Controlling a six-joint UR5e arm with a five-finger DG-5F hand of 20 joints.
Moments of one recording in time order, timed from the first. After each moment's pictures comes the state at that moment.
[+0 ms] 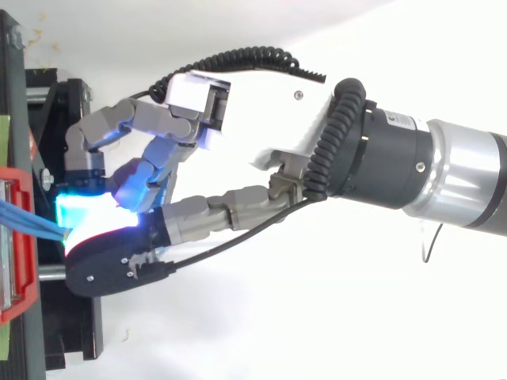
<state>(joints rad) 0.16 -2.37 -1.04 -2.80 -1.22 -0.17</state>
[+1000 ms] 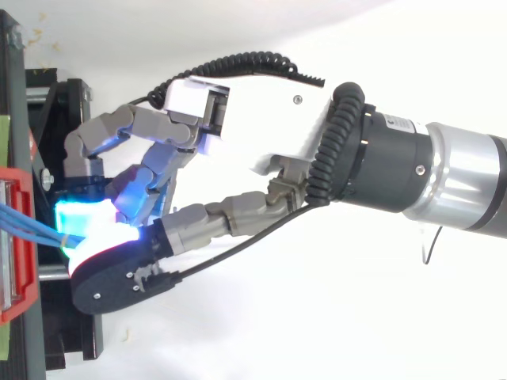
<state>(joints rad) 0.16 -2.37 -1.04 -2.80 -1.23 -0.15</state>
